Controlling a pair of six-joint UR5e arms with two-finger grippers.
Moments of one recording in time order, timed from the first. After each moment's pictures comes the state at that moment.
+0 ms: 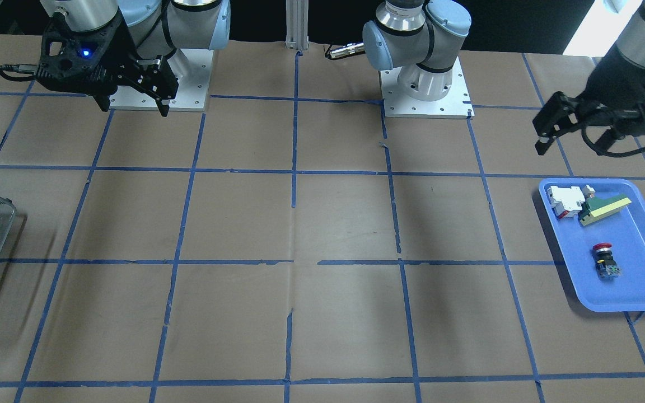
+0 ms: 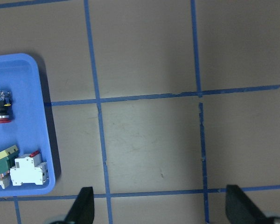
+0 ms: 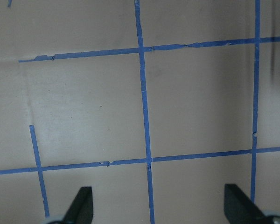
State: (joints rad) left arm -1.19 -1.55 -1.58 -1.52 1.57 0.40; right arm 1.57 -1.70 1.68 -1.52 -1.58 0.07
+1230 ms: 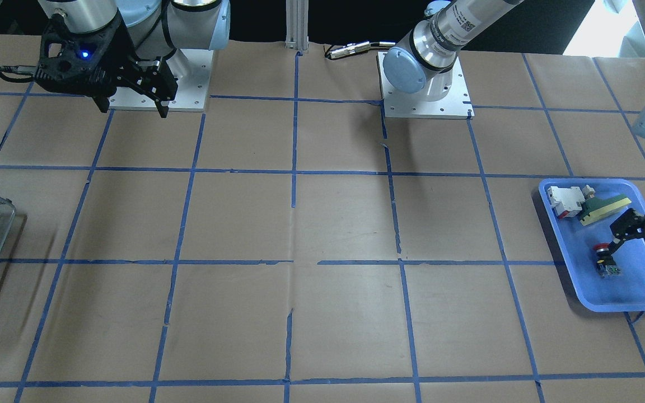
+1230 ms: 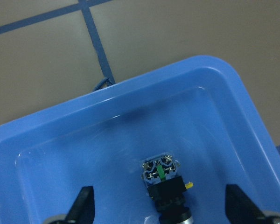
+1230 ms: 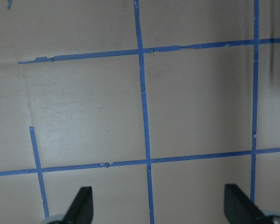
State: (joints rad) left arm -0.69 -2.04 -1.78 -0.79 1.22 1.22; right arm 1.57 -1.70 1.68 -1.52 -1.58 0.07
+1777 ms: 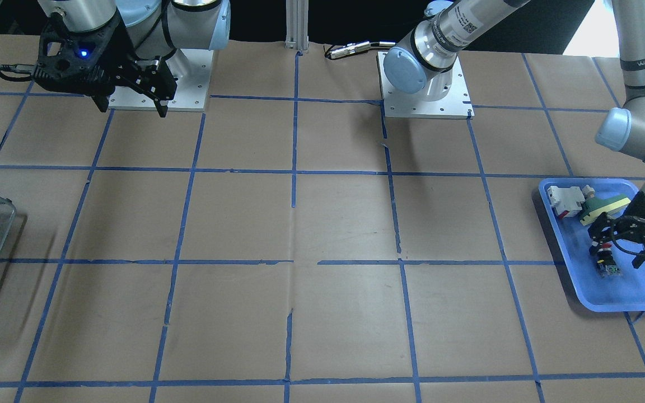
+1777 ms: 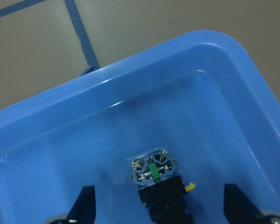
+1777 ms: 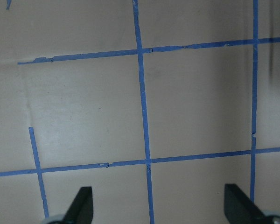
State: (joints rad) left arm -0.68 -2.05 -1.92 -0.53 1.22 1.24; right arm 1.57 -1.70 1.68 -1.52 -1.58 0.07
